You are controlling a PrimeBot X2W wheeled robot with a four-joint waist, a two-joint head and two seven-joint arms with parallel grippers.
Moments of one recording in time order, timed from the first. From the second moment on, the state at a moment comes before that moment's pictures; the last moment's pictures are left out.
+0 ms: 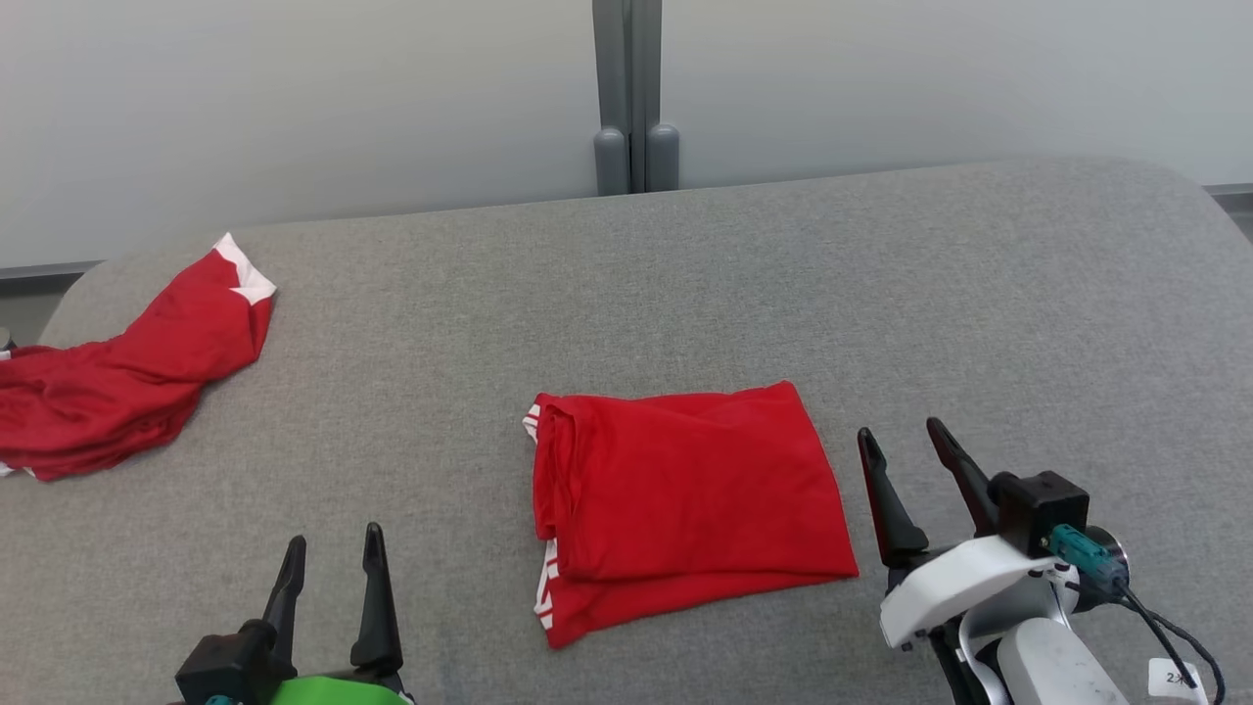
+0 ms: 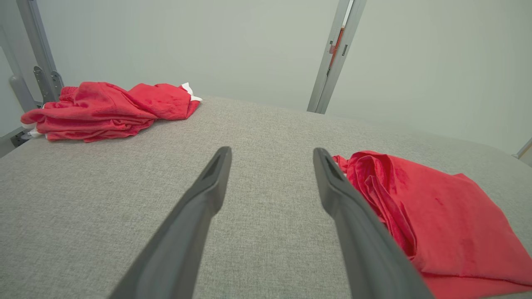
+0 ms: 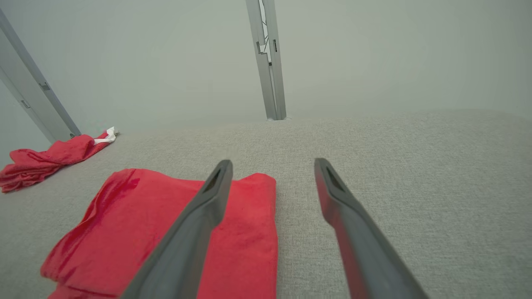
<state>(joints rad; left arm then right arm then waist) 0.09 0.09 -0.13 0.16 -0.36 0.02 -0.26 -0.13 -0.05 0.13 0.33 0.20 0.13 -0.23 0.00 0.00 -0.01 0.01</state>
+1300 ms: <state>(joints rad) 0.08 0.07 -0.15 0.13 -0.32 0.01 -0.26 -0.38 -0.14 0.13 0.64 0.32 0.13 0.30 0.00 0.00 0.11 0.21</state>
